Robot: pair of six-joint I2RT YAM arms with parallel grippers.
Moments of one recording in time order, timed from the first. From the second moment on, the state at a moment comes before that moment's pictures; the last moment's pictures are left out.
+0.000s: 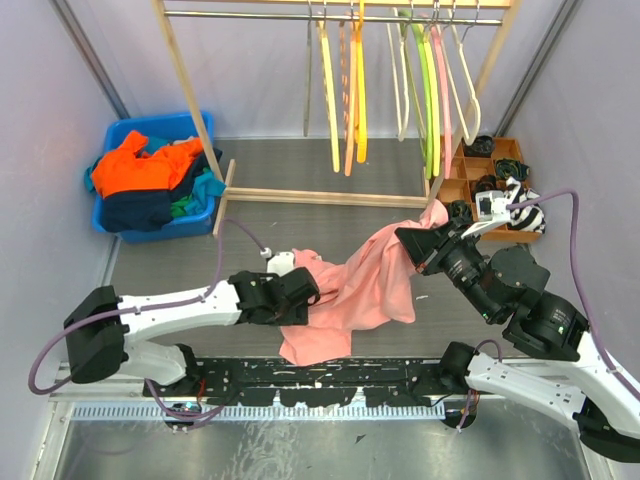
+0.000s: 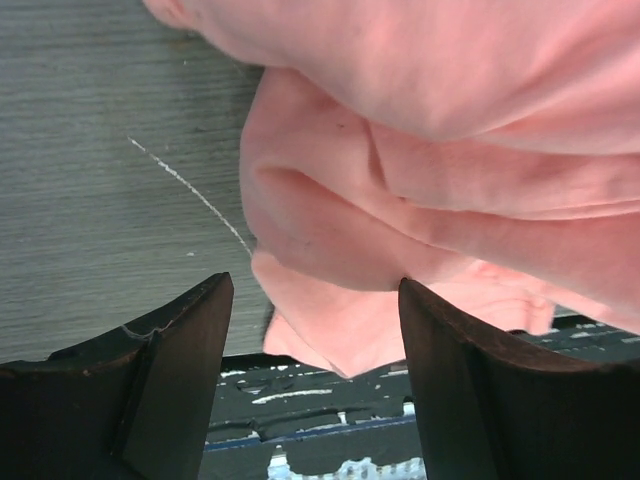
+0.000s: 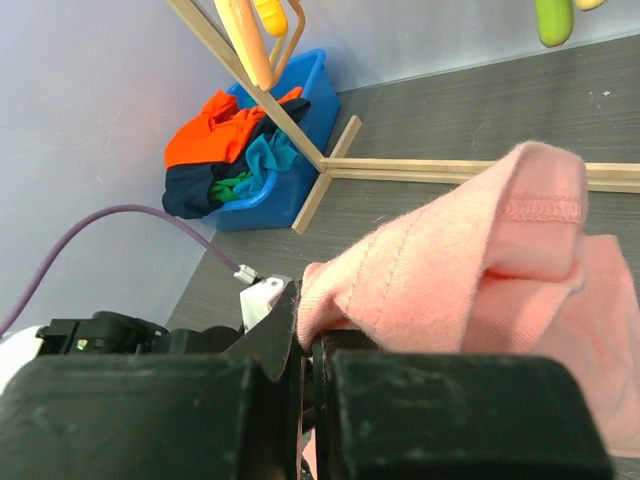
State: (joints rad) left arm -1.14 1.34 0.88 -0.74 -0.34 -1.06; right arm 0.95 0.60 1.08 -0.53 0.43 0.62
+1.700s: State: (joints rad) left arm -1.09 1.18 1.71 -1.26 -0.67 -0.78; right arm 0.95 0.82 0.81 -0.55 0.30 0.69
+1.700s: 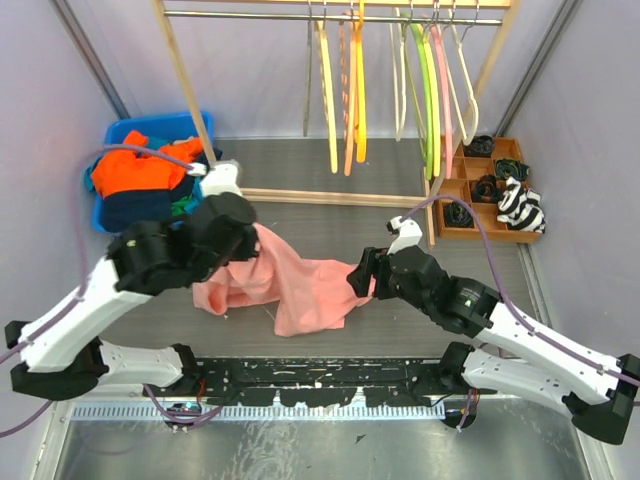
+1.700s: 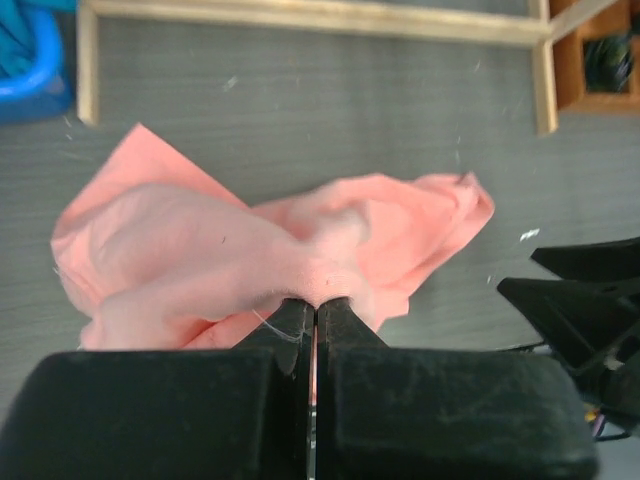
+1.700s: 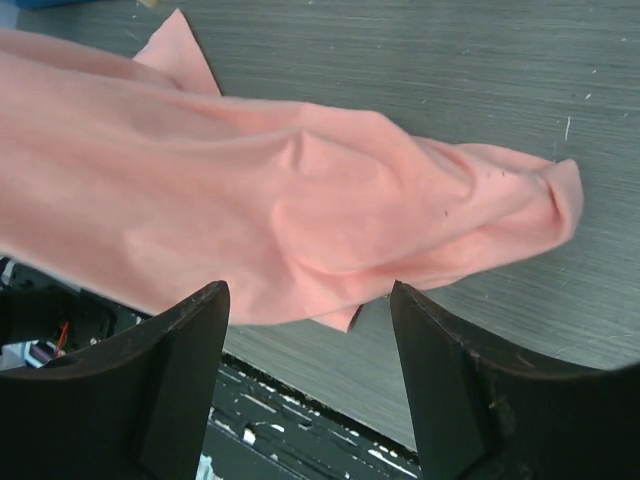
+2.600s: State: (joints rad) left arm -1.12 1.74 1.60 -0.69 -0.30 -0.74; right arm 0.95 0.40 0.68 -0.59 0.23 0.78
